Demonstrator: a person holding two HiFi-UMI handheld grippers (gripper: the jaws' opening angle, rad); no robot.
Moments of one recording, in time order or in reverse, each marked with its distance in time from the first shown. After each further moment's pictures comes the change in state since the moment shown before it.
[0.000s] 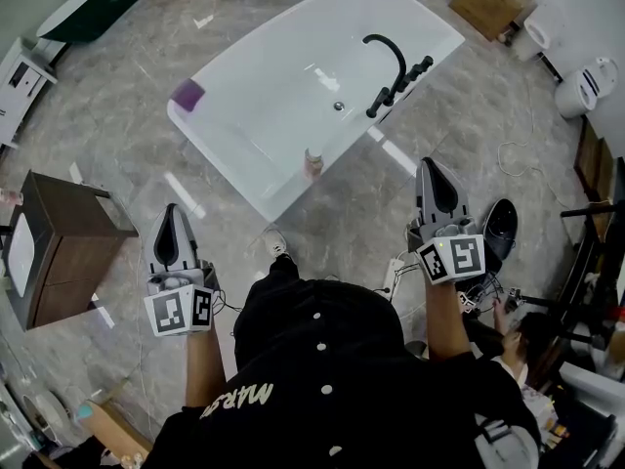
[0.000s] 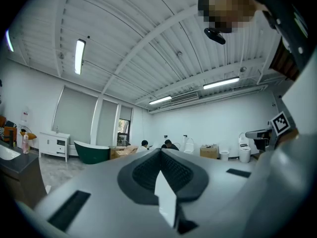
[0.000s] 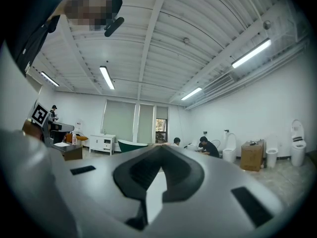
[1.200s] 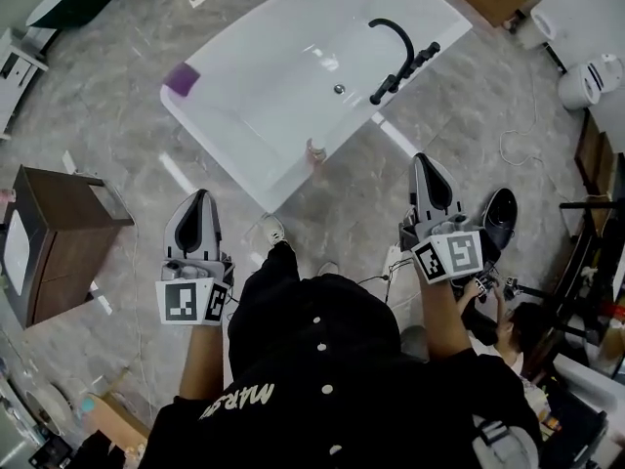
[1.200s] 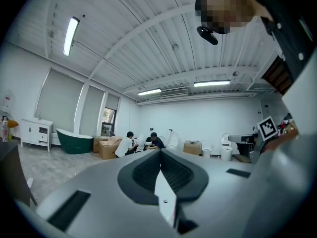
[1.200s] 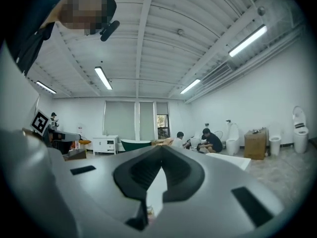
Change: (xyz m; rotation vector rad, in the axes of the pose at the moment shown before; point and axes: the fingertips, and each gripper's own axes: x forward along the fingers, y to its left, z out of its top) left arm 0.036 -0.042 -0.033 -0.055 0.105 -0.186; right arm 0.023 0.018 -0.030 0.090 0.077 0.014
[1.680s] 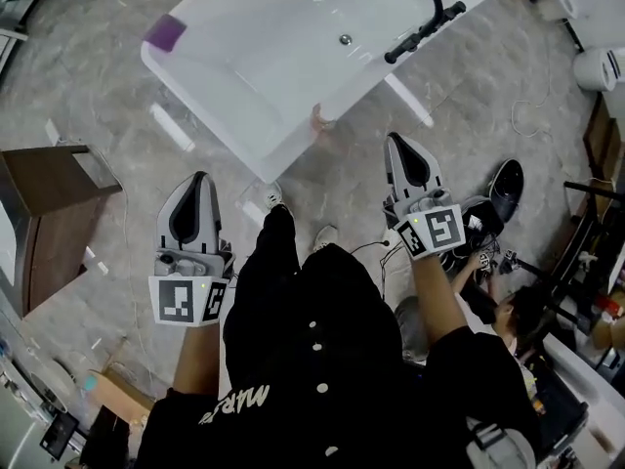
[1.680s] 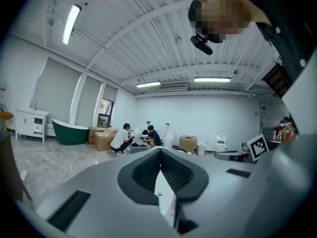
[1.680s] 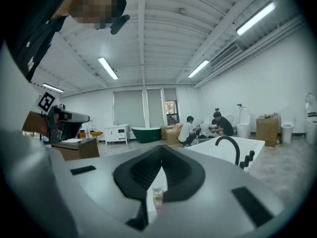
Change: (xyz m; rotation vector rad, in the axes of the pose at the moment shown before) left arm 0.029 0.012 -0.047 -0.030 0.069 -0.033; right arm 0.054 0.029 -0.120 0.017 0.138 0.125
